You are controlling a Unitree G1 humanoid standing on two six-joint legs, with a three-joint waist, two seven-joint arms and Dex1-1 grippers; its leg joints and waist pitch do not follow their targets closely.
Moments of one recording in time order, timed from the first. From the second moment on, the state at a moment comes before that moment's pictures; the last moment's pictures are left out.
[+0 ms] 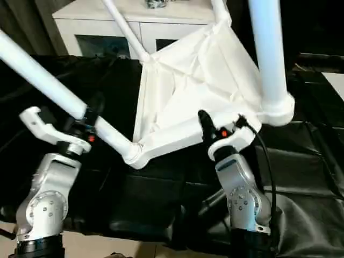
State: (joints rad) left arm -0.20 -0.07 0.24 -0.18 -0.64 0.25 -0.16; right arm -0.25 0.01 -0.20 -0.08 0.69 0.45 0.00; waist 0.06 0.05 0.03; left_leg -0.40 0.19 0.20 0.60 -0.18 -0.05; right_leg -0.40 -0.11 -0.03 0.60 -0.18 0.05
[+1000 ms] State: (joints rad) left arm -0.20 0.04 0.51 0.04 -1.11 0.30 -0.28; right arm -0.43 -0.19 -0.10 -0.18 0.57 0.52 -0.10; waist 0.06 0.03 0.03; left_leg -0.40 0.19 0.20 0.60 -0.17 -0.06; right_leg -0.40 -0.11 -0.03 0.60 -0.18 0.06
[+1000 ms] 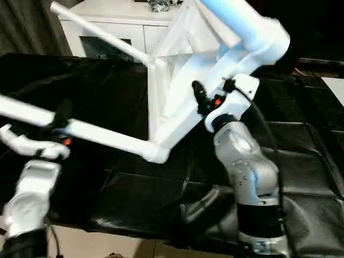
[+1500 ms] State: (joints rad) left arm -0.19 0.15 0.66 0.17 -1.10 0.23 -0.28; right arm -0.43 -0.30 -0.23 -0.17 0.55 0.52 -0.09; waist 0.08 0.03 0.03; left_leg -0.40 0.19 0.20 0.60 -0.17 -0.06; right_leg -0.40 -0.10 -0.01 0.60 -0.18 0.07
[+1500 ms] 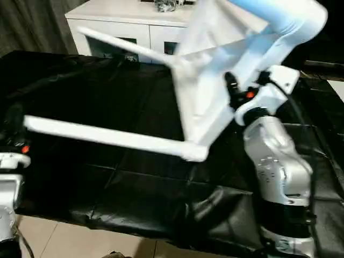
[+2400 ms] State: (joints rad) left arm -0.18 0.45 0.13 -0.17 -0.64 0.30 -0.56; right arm -0.52 -0.43 -0.14 -0.20 0.44 0.71 -0.05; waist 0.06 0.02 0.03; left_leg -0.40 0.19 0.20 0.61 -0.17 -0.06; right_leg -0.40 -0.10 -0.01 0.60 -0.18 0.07
